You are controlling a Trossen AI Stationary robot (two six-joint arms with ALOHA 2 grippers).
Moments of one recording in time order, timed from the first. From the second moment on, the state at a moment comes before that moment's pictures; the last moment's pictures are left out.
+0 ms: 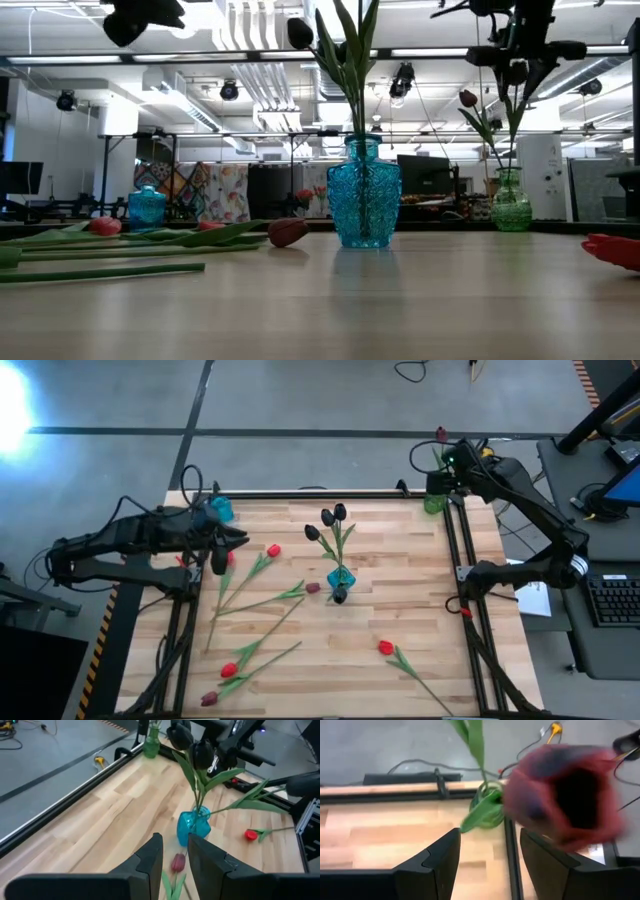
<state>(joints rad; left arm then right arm) 0.09 0.72 1.00 -0.74 -0.20 -0.37 -0.87 1.17 1.35 -1.26 0.41 0.63</state>
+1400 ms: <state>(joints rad) -0.17 0.96 0.58 -0.32 -0.24 -0.45 -0.29 1.05 1.35 -1.05 0.23 0.81</state>
